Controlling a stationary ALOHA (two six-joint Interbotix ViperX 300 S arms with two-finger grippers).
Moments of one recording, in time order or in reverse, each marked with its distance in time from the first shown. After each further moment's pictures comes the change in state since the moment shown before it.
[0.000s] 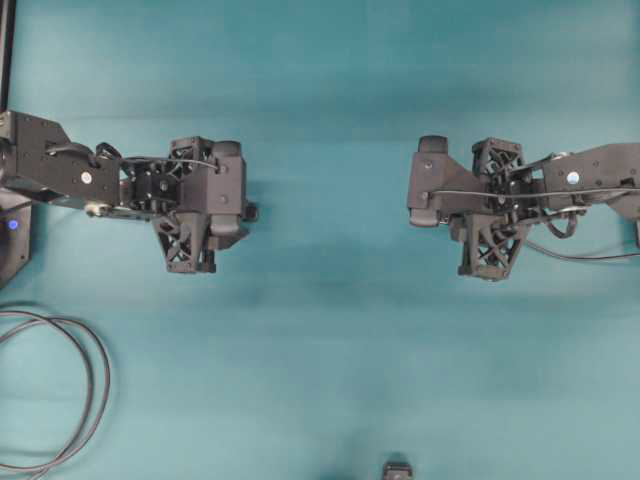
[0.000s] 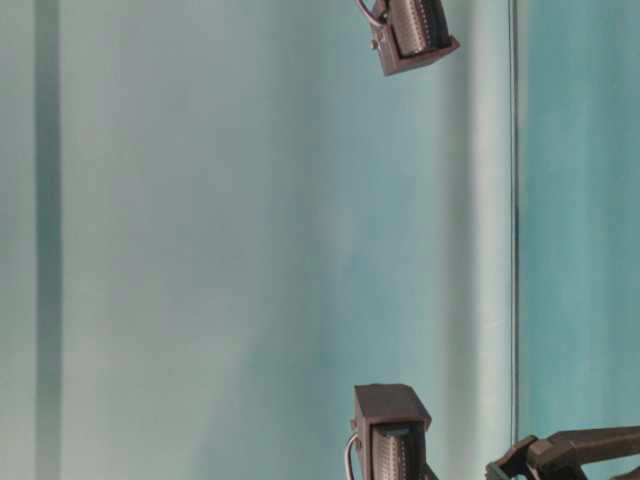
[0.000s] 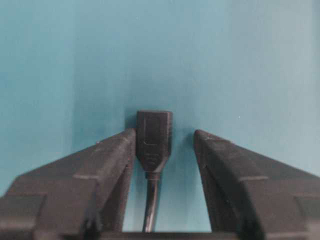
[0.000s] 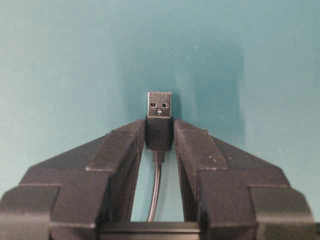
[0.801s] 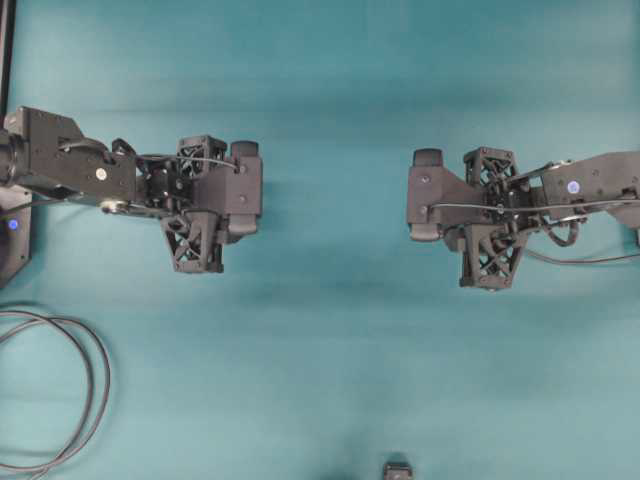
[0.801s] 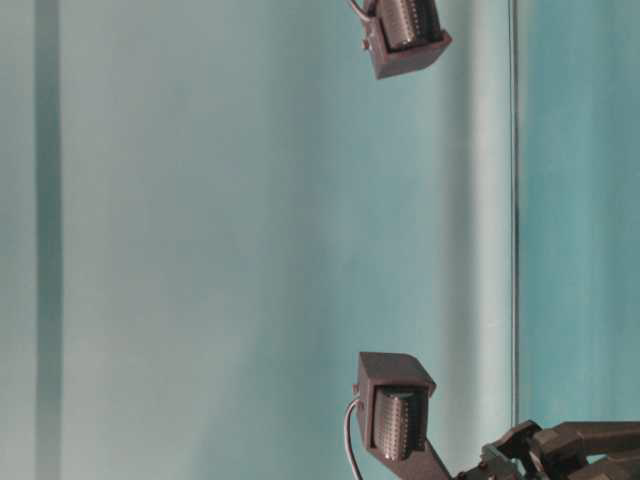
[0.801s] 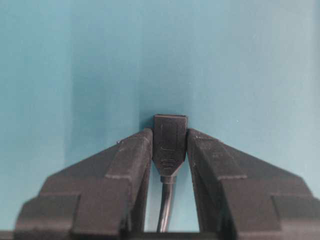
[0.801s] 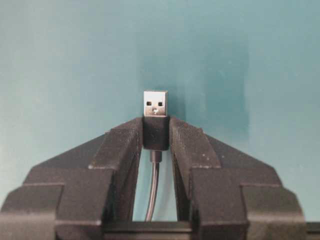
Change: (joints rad) left arm 0.000 0.012 -0.072 0.000 0.150 -0.003; right arm 0.025 -0.020 -0.014 -0.037 0.020 0.000
